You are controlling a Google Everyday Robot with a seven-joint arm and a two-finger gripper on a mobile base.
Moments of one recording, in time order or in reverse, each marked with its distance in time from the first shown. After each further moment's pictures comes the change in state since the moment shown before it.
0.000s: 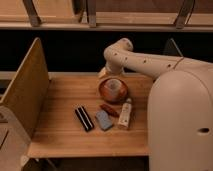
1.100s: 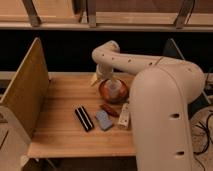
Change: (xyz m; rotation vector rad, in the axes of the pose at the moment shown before) arm 0.024 0.051 0.036 -0.025 0.169 -0.122
